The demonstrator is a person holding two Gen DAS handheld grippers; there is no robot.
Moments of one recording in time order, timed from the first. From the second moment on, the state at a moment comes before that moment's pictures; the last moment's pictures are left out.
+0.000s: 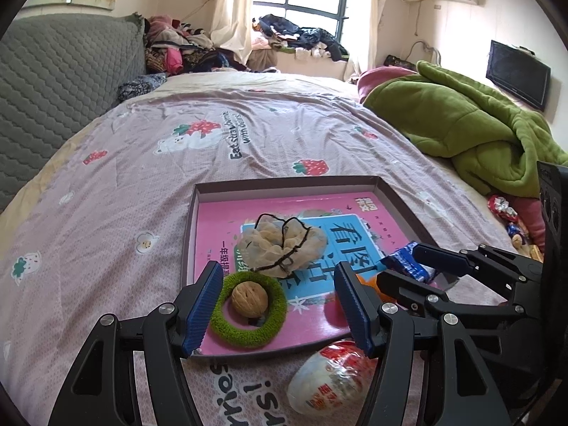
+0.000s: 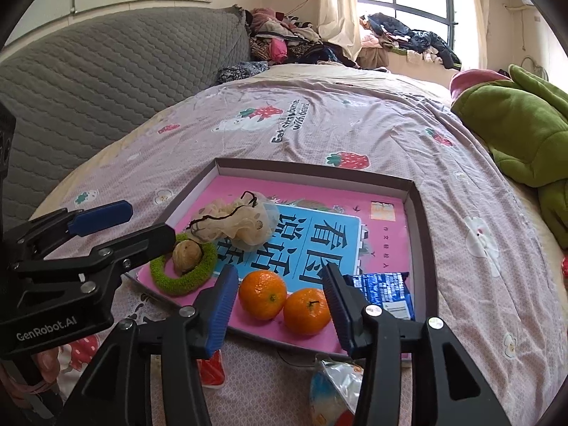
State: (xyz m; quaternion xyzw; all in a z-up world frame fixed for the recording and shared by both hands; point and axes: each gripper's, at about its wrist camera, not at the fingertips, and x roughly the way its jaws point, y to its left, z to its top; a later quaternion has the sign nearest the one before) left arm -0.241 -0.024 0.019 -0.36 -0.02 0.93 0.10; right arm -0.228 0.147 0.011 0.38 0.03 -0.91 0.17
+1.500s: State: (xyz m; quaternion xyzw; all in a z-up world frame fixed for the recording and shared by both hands) left arm -0.166 -0.016 0.059 -0.32 -0.04 0.94 0.13; right arm -0.155 0.209 0.072 0.32 0.01 -0.94 0.13
